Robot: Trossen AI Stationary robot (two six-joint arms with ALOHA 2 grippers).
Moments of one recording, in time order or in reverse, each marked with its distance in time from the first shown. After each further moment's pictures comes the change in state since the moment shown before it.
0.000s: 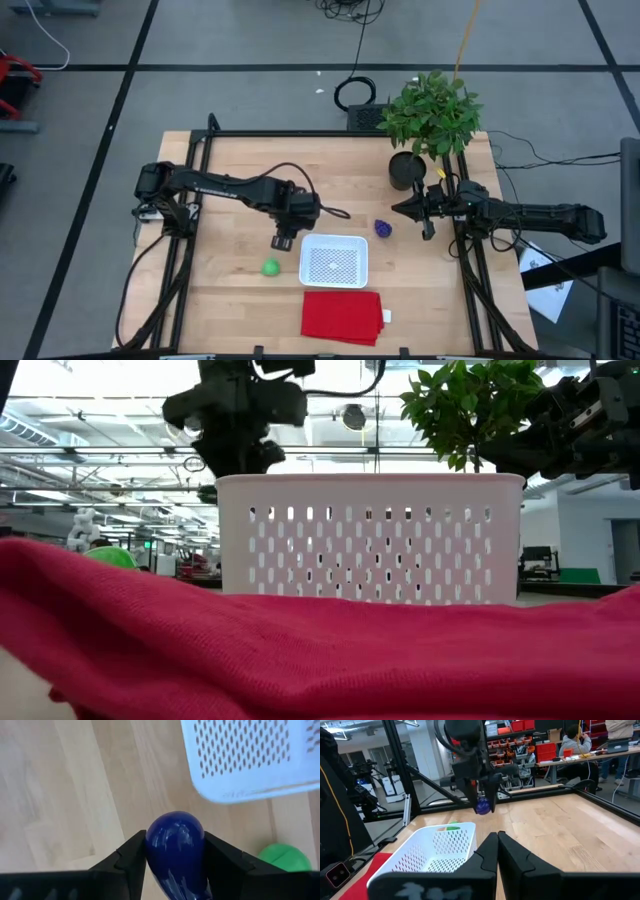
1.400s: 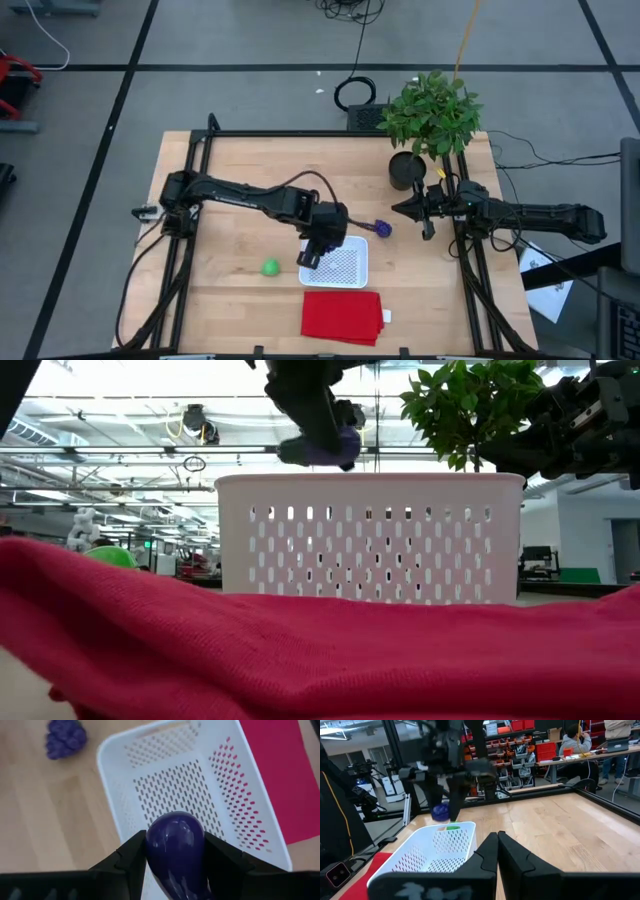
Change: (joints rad) left arm -0.084 0.210 0.326 0.072 0.149 0.012; right arm 0.000 0.000 0.000 -0.003 0.000 0.003
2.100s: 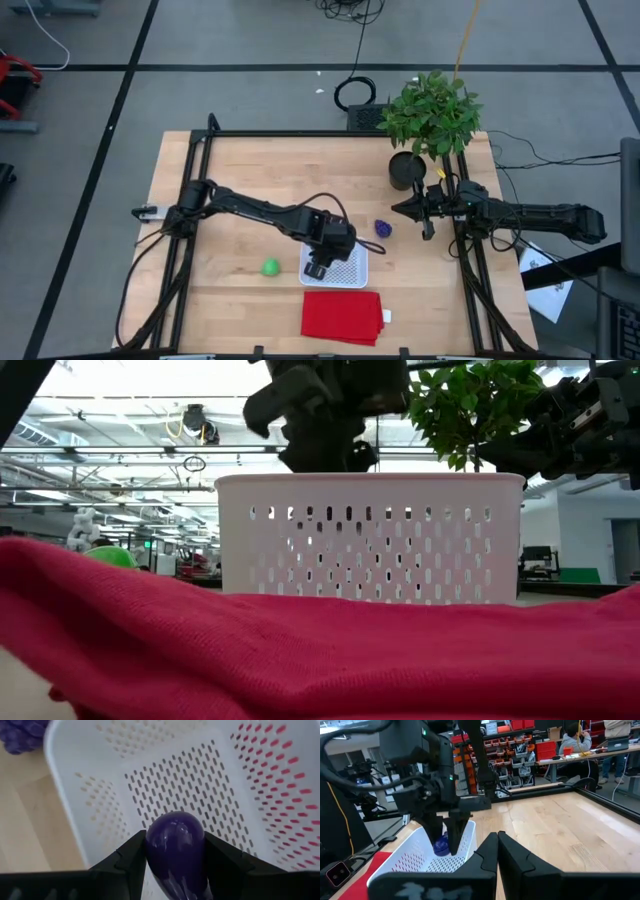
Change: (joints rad) left arm -0.046 0.140 -0.009 0.087 -0.103 0.025; right arm 0.000 0.001 0.000 -0.004 0.000 0.000
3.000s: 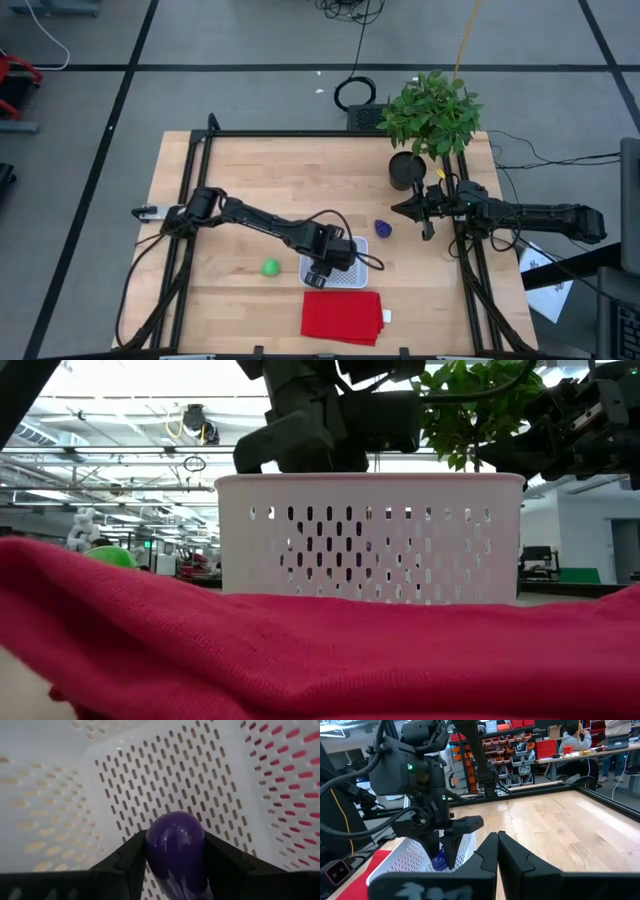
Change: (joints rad) left arm -0.046 0.078 -0.002 0.018 -0.050 -0.077; right arm 0.000 0.001 0.000 -0.007 0.000 -0.003
